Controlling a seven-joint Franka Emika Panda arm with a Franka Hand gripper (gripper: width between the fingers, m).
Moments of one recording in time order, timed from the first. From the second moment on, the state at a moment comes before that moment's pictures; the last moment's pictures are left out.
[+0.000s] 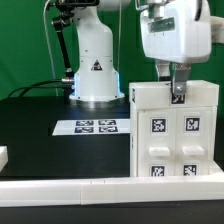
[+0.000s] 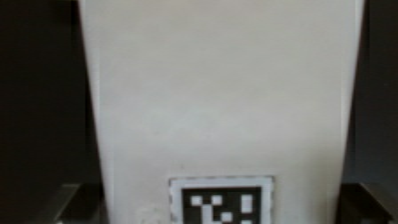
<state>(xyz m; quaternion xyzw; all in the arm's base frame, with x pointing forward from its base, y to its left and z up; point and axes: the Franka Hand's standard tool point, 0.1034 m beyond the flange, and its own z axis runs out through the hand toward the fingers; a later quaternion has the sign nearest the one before) 0.618 0.083 0.154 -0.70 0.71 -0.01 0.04</state>
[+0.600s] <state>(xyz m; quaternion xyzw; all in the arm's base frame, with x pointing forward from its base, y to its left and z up) 0.617 0.085 0.152 -0.63 0.78 0.01 0.04</state>
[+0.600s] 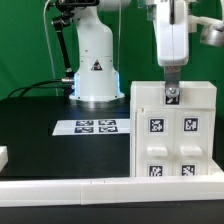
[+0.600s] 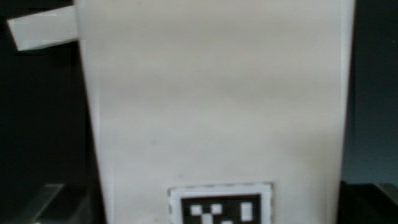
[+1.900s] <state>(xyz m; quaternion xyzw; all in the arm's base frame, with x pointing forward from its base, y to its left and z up) 0.625 0.100 0.183 -0.65 0.76 0.00 0.07</state>
